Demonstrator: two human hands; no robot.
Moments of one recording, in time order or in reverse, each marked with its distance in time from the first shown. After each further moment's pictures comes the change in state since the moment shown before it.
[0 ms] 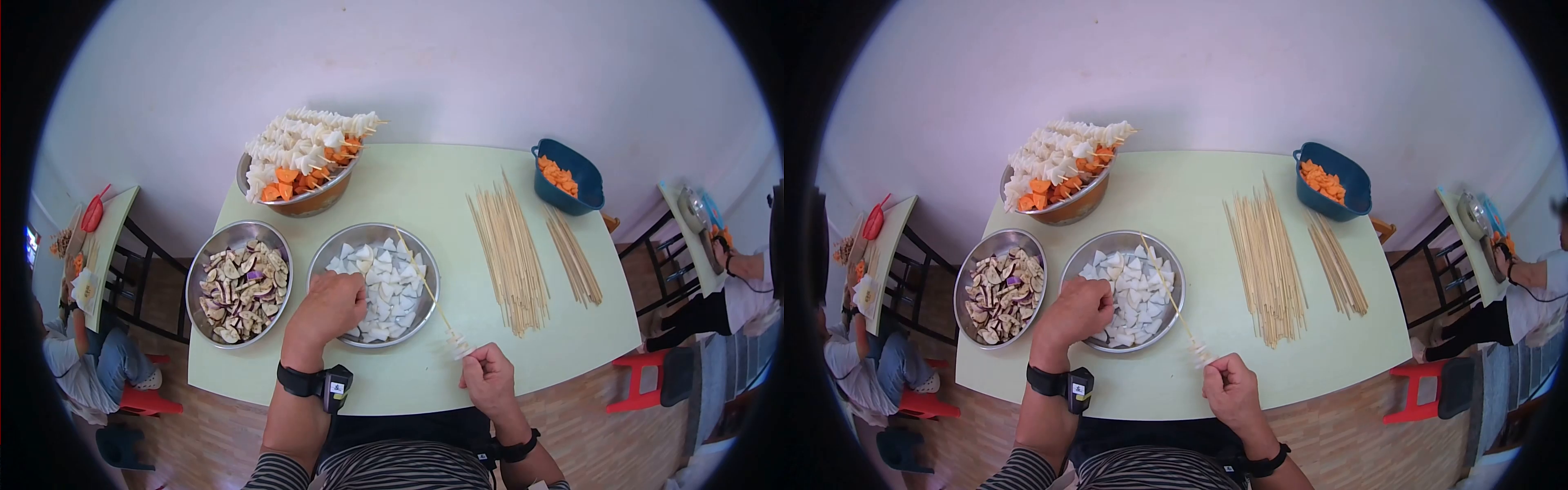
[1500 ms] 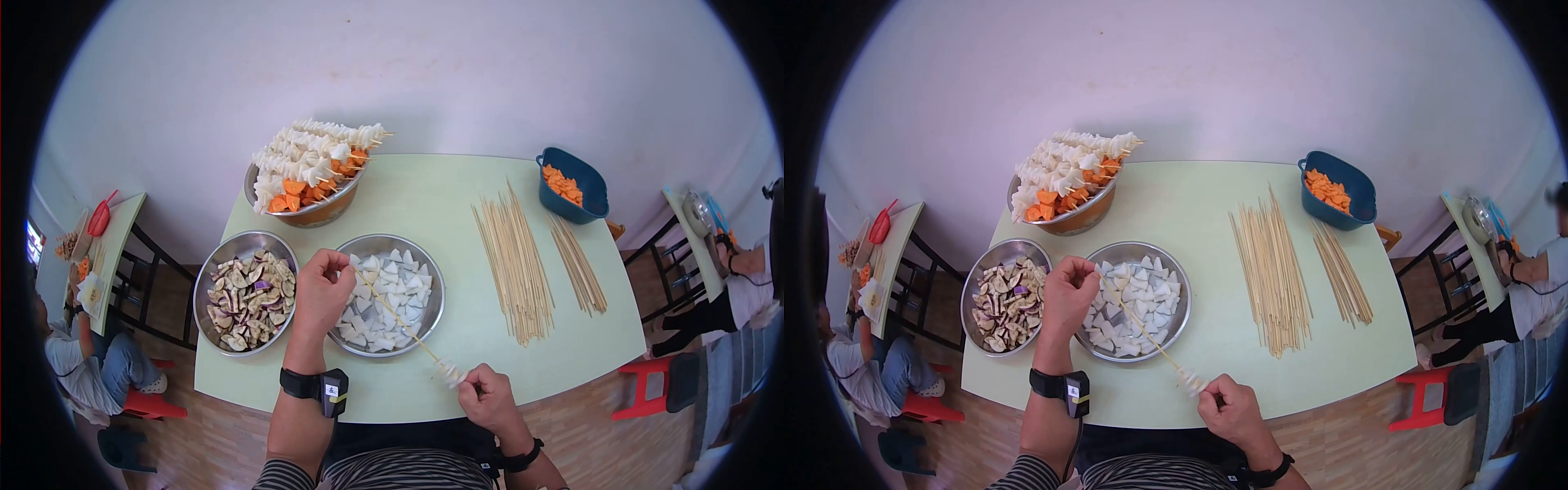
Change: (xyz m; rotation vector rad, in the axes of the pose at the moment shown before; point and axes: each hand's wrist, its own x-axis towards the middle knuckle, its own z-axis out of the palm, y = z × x) left_hand 0.018 -0.018 0.009 -0.850 0.568 -0.168; right_hand -0.007 -0.005 0.000 -0.256 -0.077 -0.121
